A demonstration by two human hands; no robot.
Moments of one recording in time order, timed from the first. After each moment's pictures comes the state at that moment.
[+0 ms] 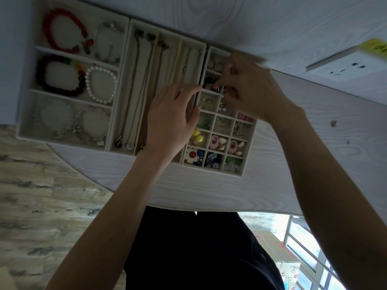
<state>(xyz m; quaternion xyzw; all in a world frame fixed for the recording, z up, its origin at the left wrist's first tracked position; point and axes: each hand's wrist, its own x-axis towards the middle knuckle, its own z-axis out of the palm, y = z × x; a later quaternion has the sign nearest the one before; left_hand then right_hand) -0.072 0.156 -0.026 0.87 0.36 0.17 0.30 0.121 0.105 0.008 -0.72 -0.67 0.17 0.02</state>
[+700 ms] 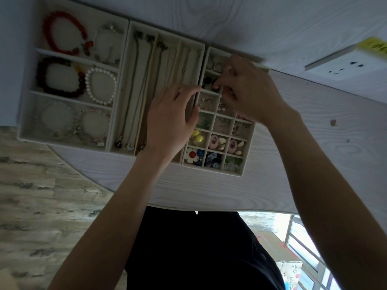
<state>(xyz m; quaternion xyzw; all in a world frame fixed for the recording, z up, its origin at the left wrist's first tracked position) -0.071 0.156 -0.026 0.87 0.36 0.17 0.30 0.115 0.103 0.008 -0.74 -0.66 0.15 0.02</state>
